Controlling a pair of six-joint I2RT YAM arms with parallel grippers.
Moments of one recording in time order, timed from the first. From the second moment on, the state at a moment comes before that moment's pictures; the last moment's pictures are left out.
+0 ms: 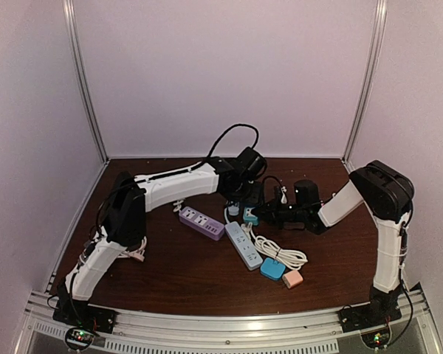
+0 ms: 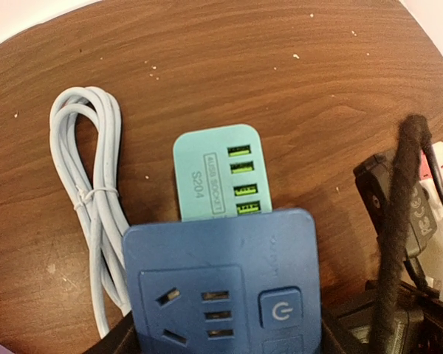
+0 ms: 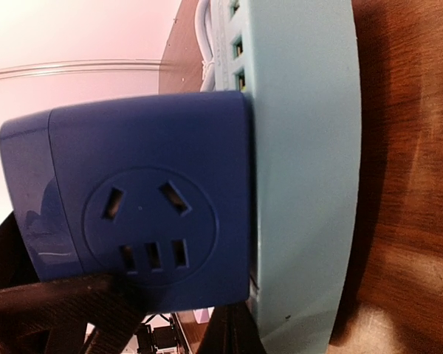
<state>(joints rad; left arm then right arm) -0.94 2.51 2.30 -0.69 -0.24 -0.53 0.46 2.06 0.86 0.79 -0.64 1.20</state>
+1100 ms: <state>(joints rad) -0.94 2.37 2.02 -0.48 -0.19 -0.59 0.48 2.08 0.81 0.91 -0.57 1.23</state>
